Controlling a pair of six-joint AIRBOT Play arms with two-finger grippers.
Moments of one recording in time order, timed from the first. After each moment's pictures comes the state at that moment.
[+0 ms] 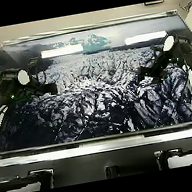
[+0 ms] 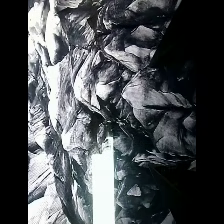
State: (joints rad) left arm -0.24 -1.51 1.46 1.58 -1.24 -1.74; right arm -0.05 -1.62 1.57 -1.35 1.51 1.72
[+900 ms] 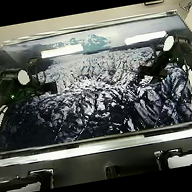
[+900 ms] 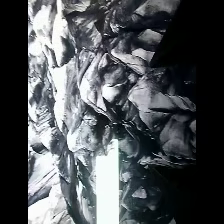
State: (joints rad) left arm -0.25 -1.51 1.46 1.58 -1.21 -1.75; right arm -0.05 -1.62 1.57 -1.35 1.47 1.72
